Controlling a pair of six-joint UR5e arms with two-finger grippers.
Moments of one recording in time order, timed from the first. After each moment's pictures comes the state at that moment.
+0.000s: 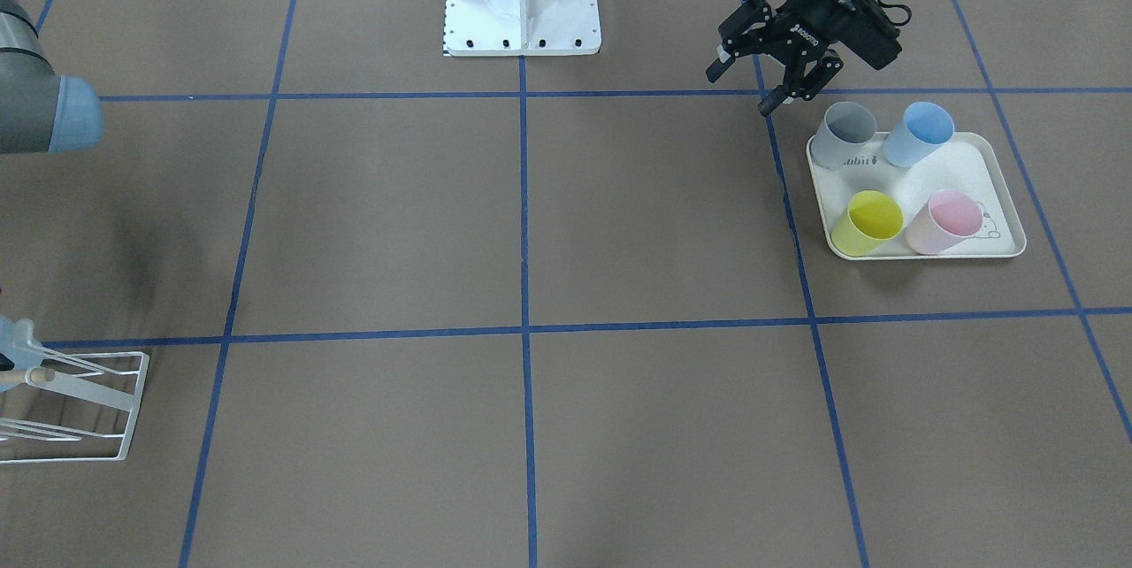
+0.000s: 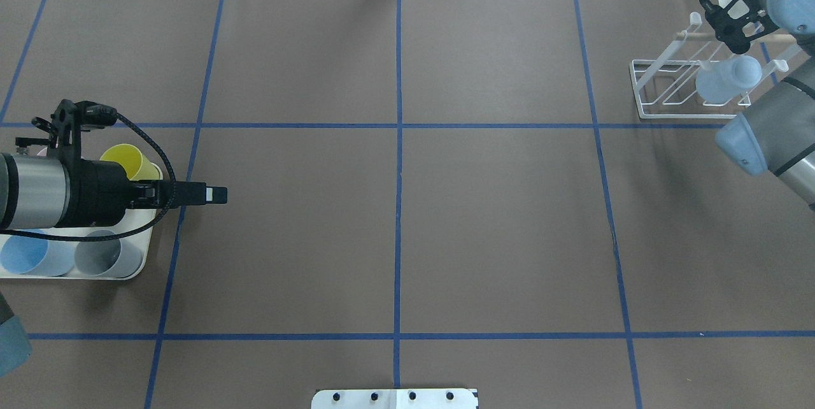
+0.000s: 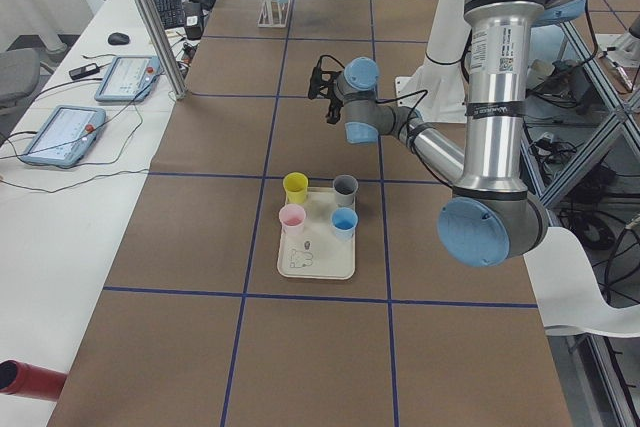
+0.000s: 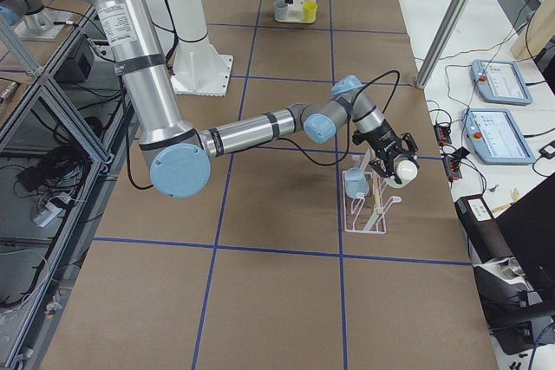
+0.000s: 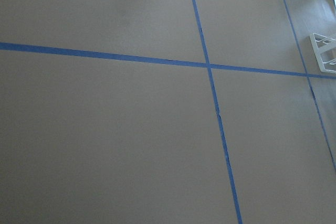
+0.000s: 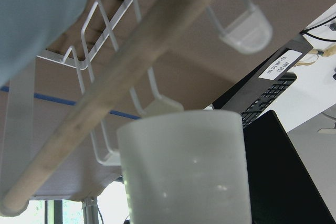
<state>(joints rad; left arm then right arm) -0.65 -1.56 -2.08 -2.47 -1.95 -1.29 1.08 -1.28 1.52 -1.15 1.30 -1.46</state>
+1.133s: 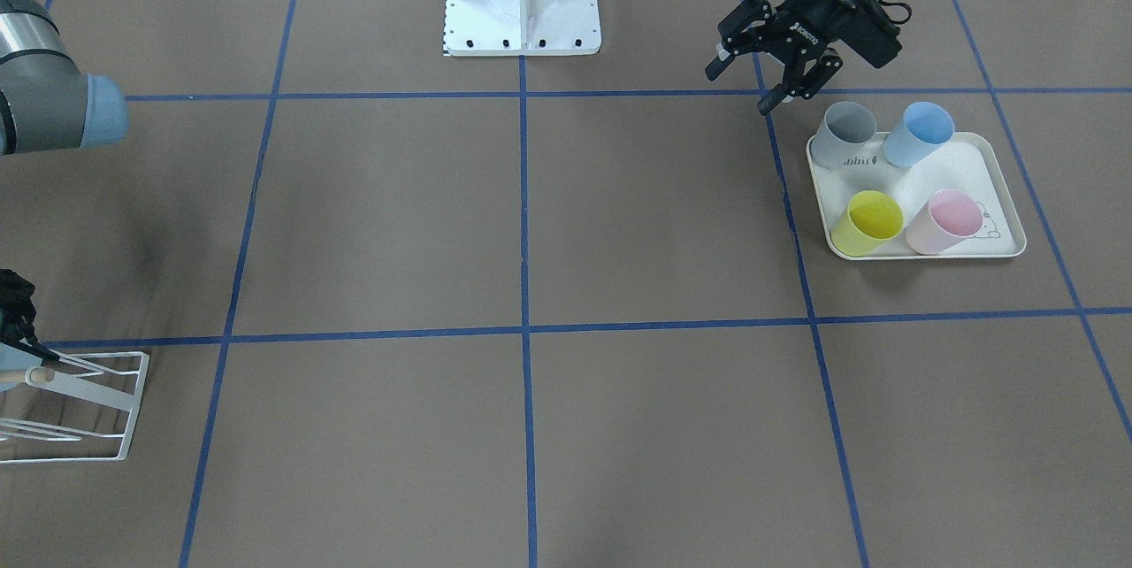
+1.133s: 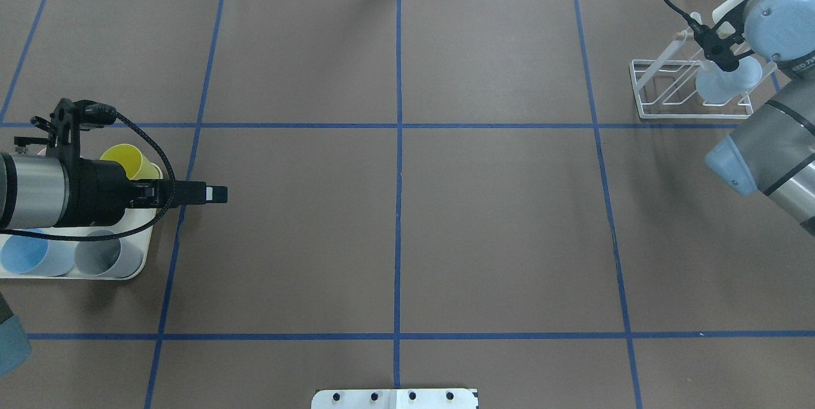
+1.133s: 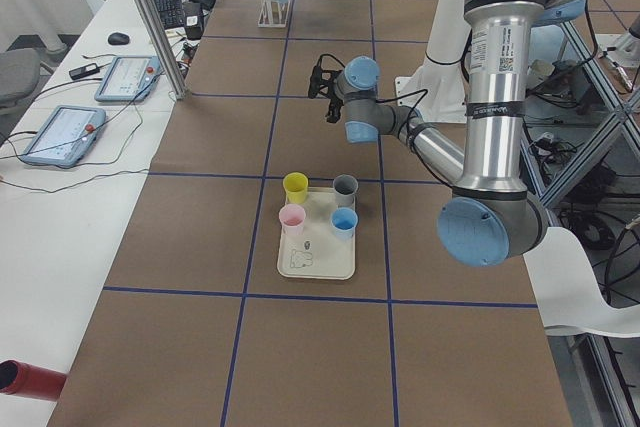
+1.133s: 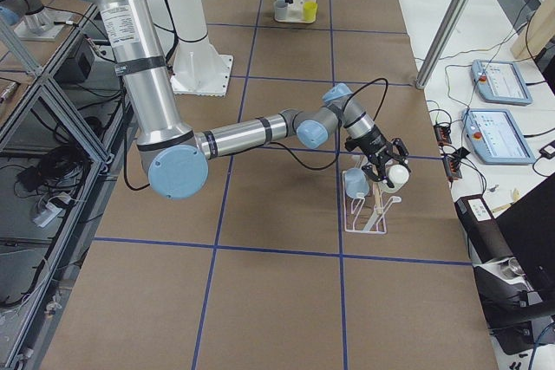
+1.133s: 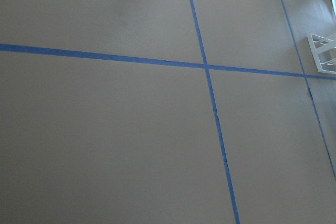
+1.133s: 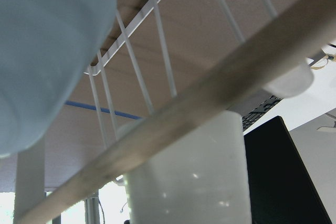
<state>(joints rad) -0.65 -1.56 -2.08 -2.47 -1.95 -1.29 1.03 -1.30 1.51 -1.14 1.21 -1.45</state>
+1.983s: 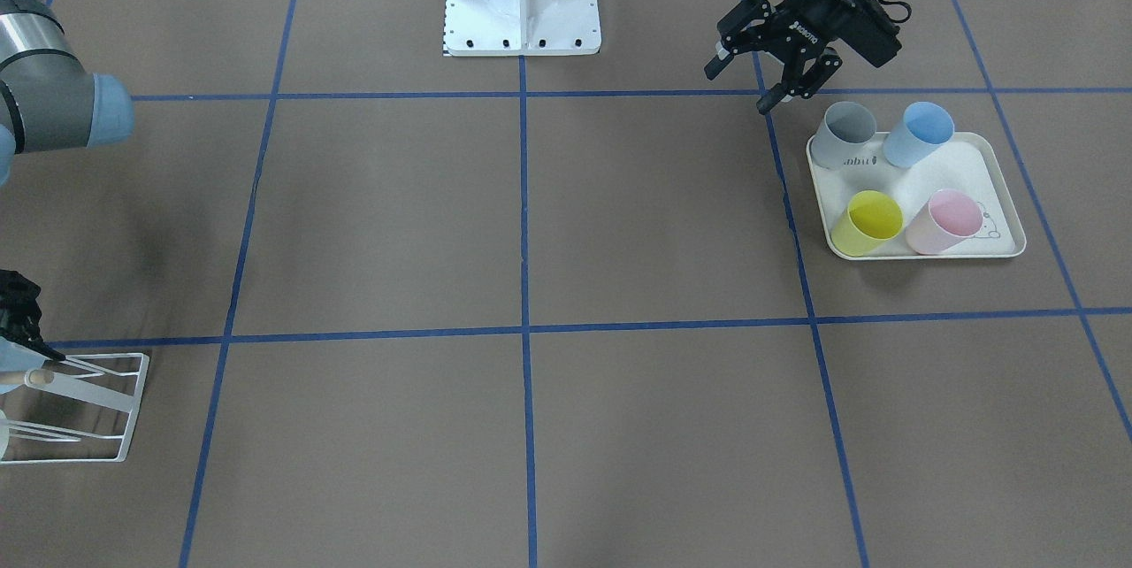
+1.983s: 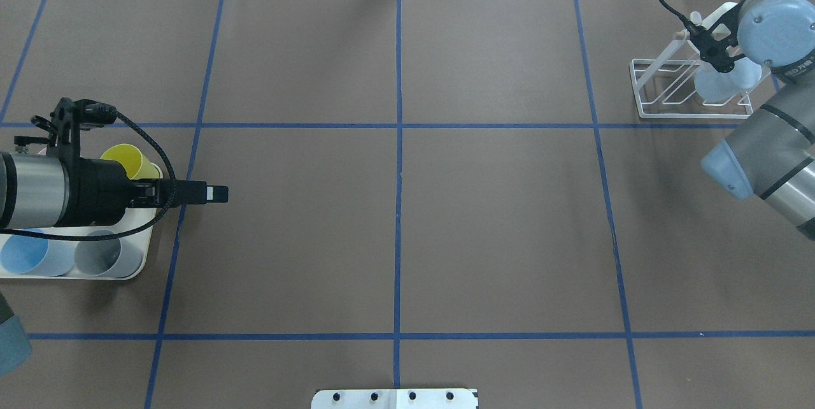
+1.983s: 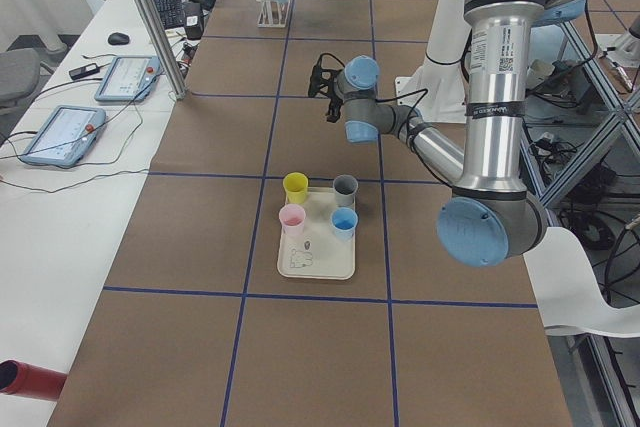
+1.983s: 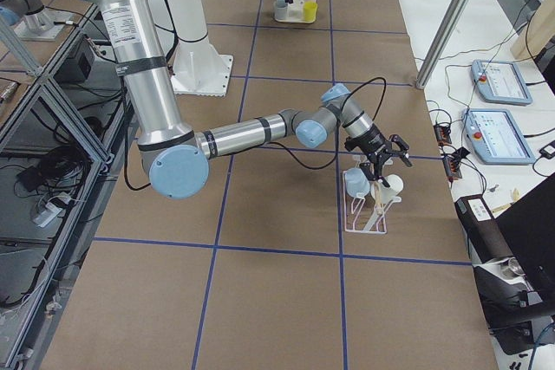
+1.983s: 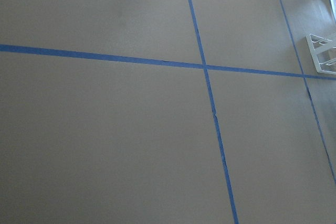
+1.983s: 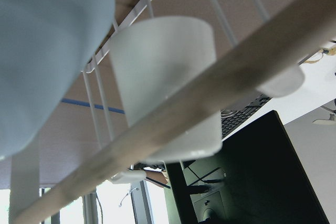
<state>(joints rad) -0.65 -1.56 -2.08 -2.47 -1.95 -1.29 1.02 -1.30 1.52 -1.14 1.18 -1.44</state>
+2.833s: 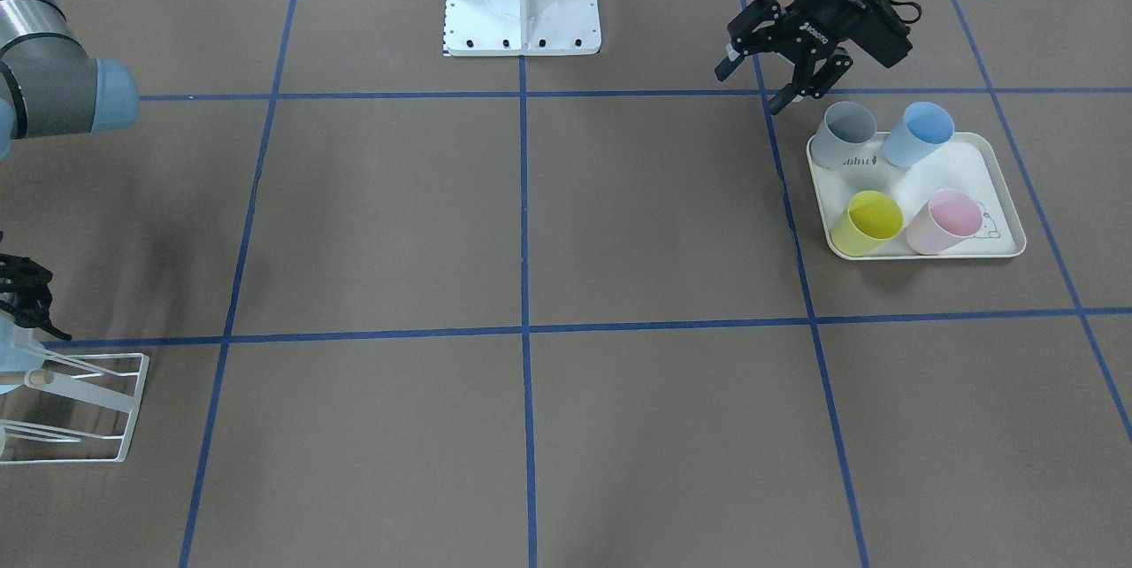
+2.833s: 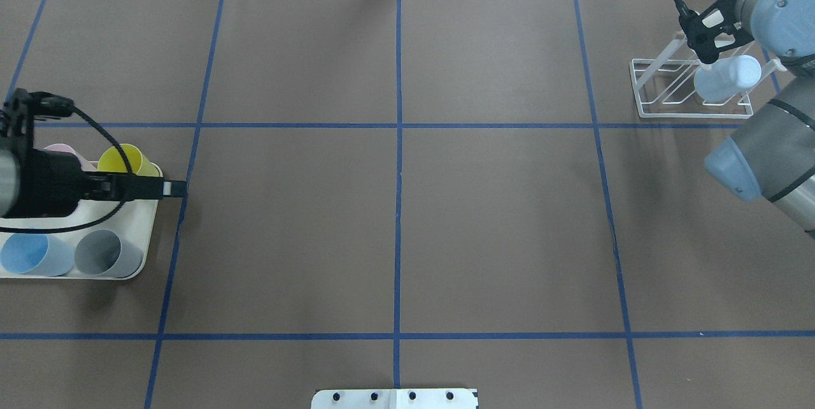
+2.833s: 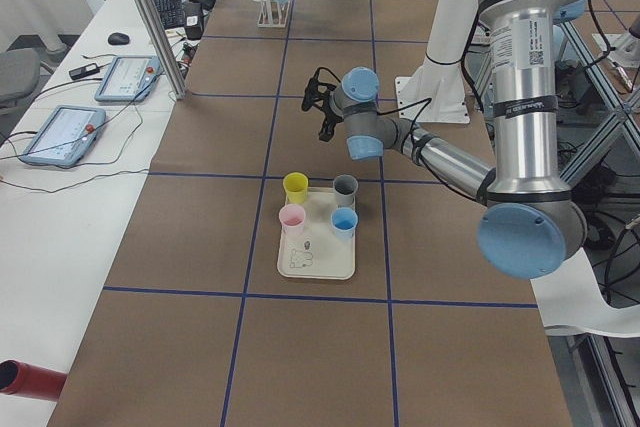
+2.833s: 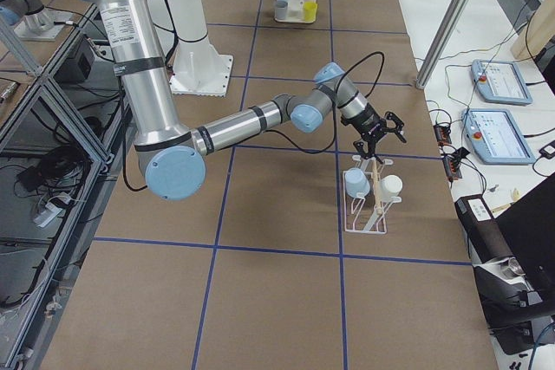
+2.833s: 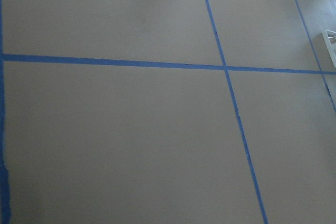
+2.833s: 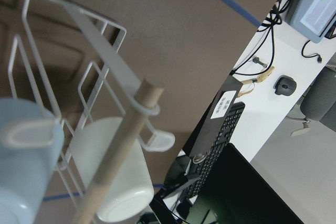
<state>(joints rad) -0.84 -1.38 -2.10 -2.47 -2.05 -1.01 1.02 -1.35 1.72 -1.15 1.41 -1.10</state>
